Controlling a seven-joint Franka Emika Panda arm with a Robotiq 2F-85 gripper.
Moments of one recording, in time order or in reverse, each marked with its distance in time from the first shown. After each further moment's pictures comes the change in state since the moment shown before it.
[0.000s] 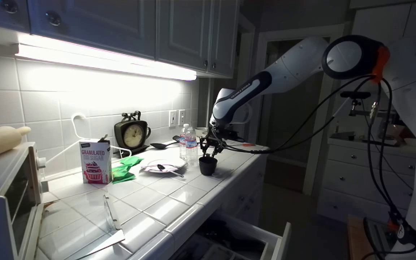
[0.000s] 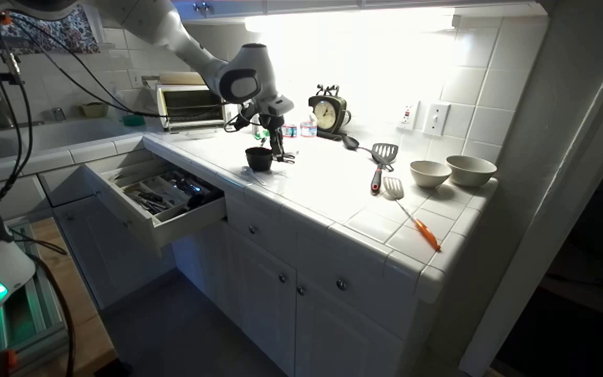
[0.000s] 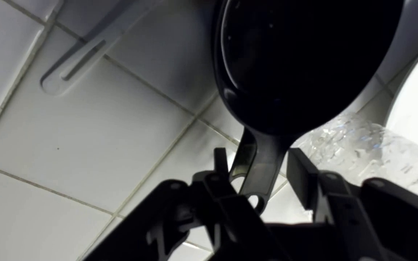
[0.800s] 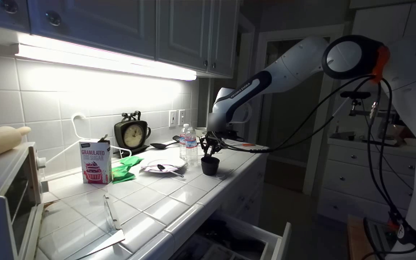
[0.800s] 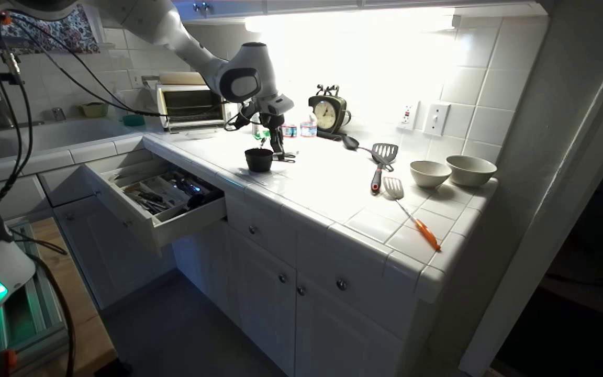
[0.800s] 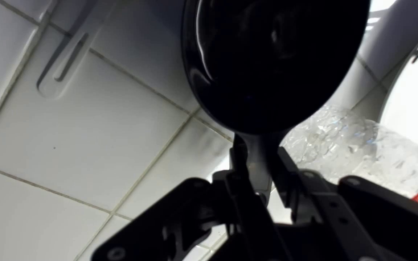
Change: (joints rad) arm 0.002 0.000 -0.001 0.006 0.000 -0.002 0.013
